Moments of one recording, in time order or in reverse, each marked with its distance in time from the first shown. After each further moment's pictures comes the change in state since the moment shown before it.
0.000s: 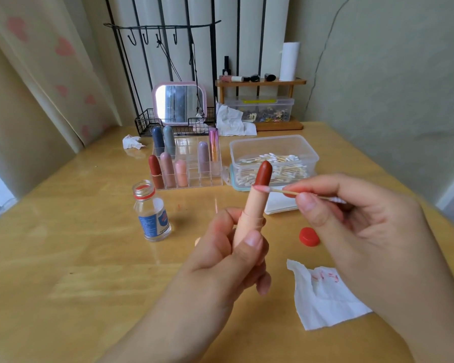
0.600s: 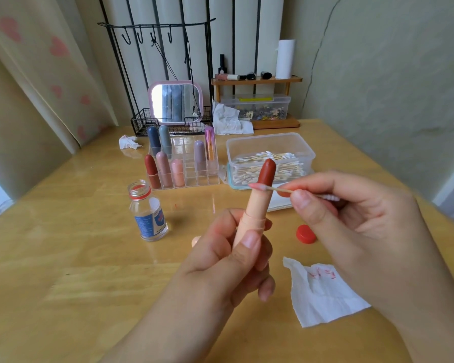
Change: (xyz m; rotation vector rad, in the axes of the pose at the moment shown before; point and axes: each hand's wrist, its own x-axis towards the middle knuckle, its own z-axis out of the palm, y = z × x) left_hand -0.003 0.001 0.003 -0.062 -0.057 -0.023; right_hand 0.000 -0.003 -0.002 0.096 -0.024 0.039
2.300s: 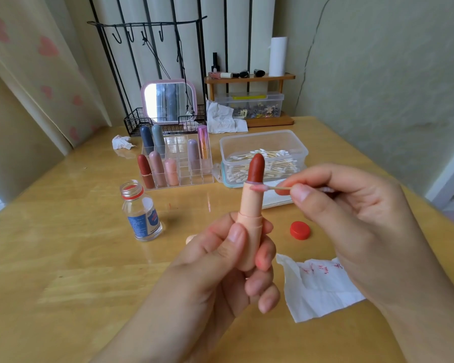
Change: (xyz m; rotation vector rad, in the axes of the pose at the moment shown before) left_hand 0.003 -0.005 -0.002 -0.365 -0.189 -0.077; right_hand 0.004 -0.001 -0.005 0.160 -0.035 0.047
